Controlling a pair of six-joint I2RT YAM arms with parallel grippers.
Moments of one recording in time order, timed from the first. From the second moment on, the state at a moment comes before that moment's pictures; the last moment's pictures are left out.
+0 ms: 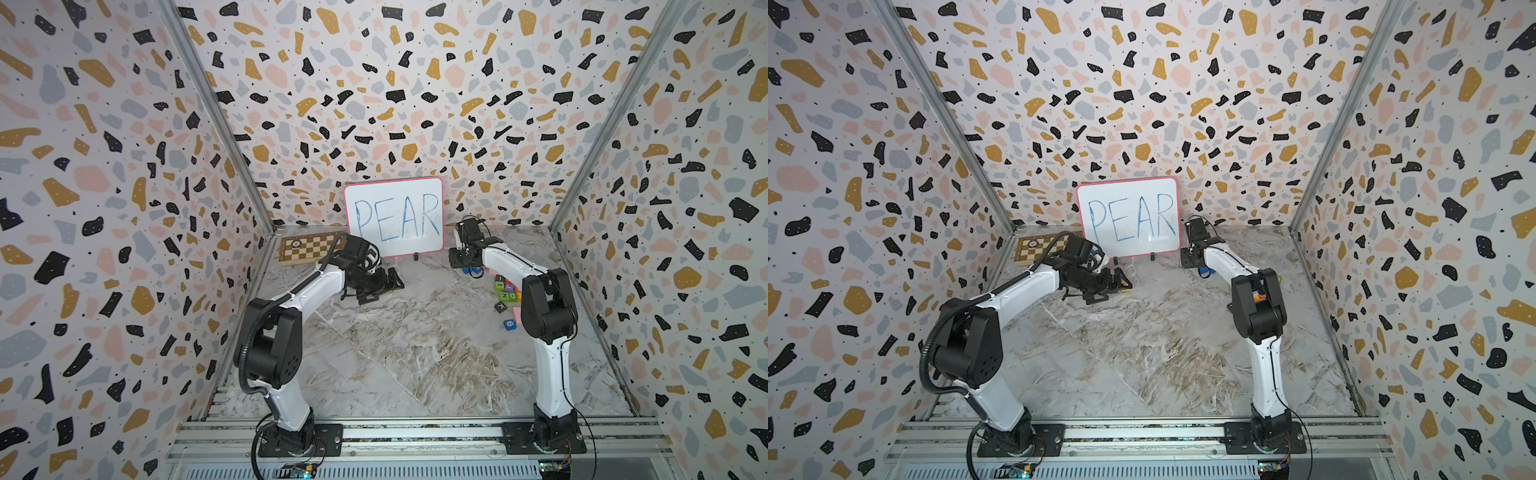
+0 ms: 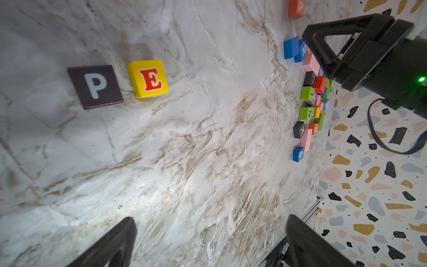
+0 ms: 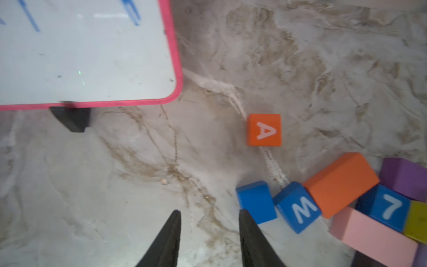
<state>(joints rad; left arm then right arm) -0.35 1.79 1.34 -0.63 0.53 -0.53 0.34 2.19 1.77 -0.55 0.09 0.15</state>
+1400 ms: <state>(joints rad) -0.38 2.04 1.65 -0.73 0.54 -0.51 0.24 2.52 2.24 -0.70 0.05 0.11</state>
